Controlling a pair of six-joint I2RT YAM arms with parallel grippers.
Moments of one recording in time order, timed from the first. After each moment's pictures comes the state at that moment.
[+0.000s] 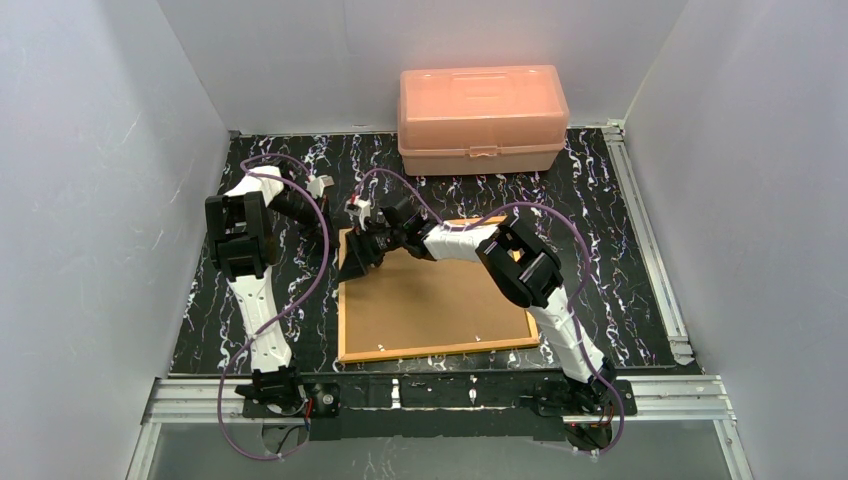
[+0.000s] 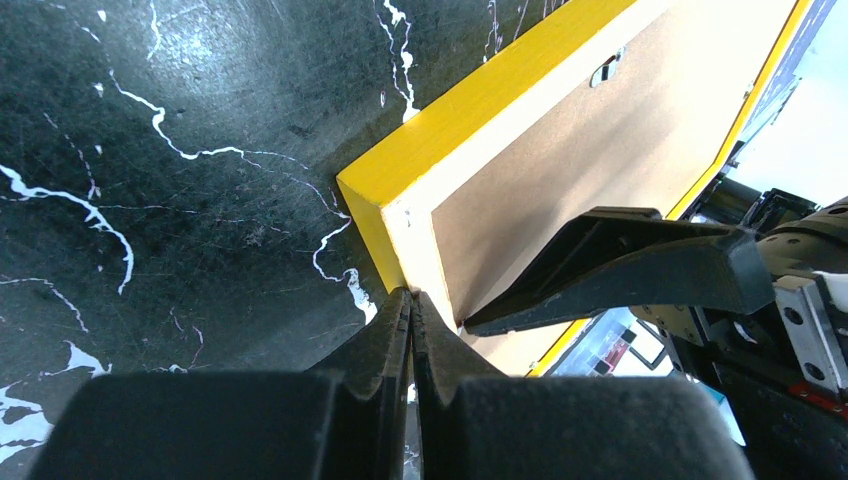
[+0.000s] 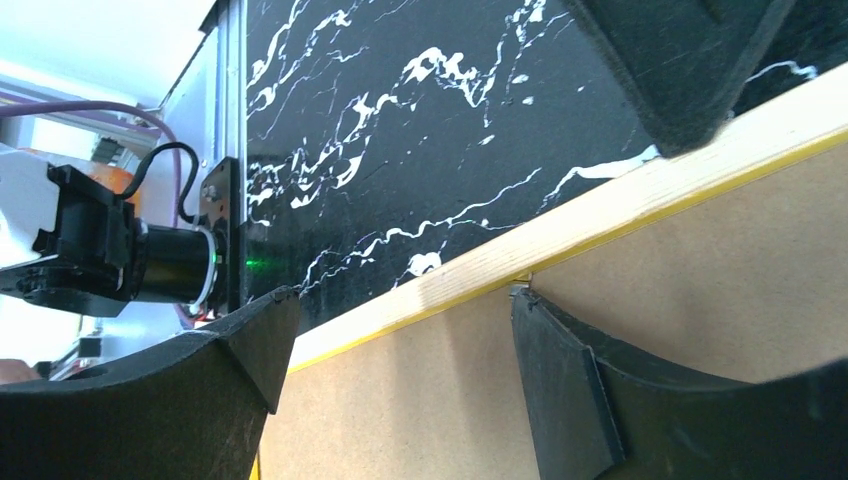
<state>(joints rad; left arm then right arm) 0.10 2.23 1.66 -1.12 0.72 0.29 0.89 2.33 1.61 0.25 -0.82 0.44</state>
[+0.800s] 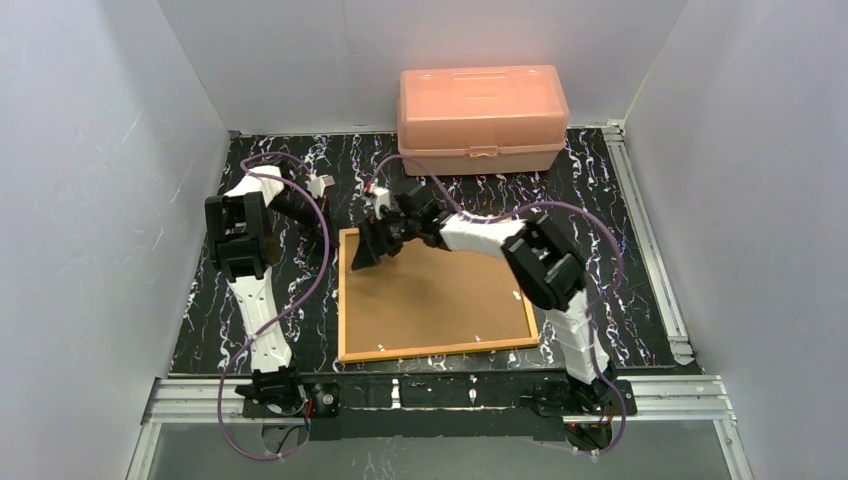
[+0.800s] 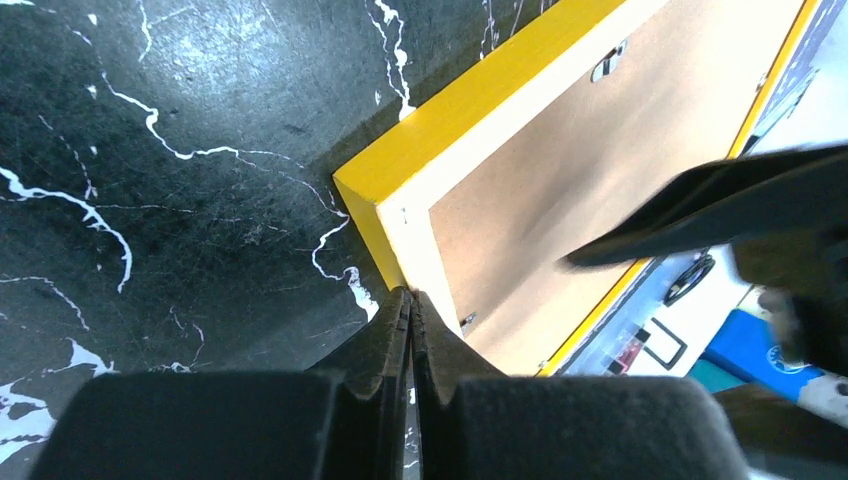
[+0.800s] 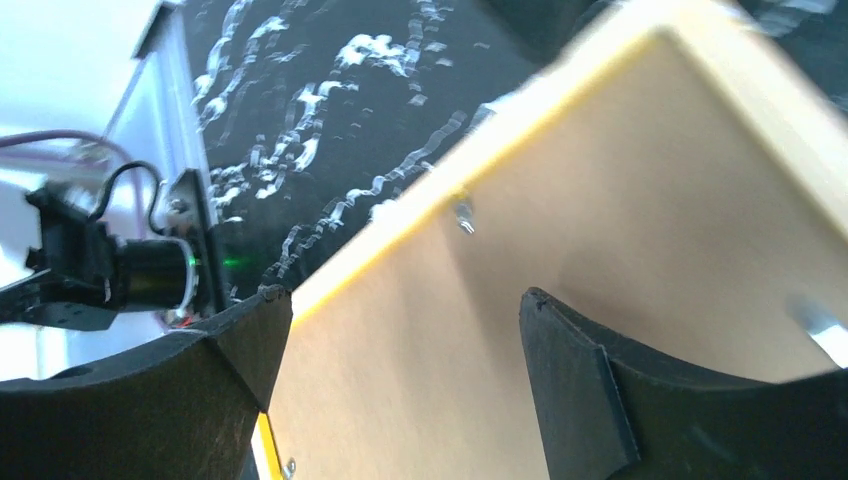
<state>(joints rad) 0.10 2.22 1.66 -1.12 0.73 0.30 0.86 2.24 1.57 0.10 -0.76 0.39</state>
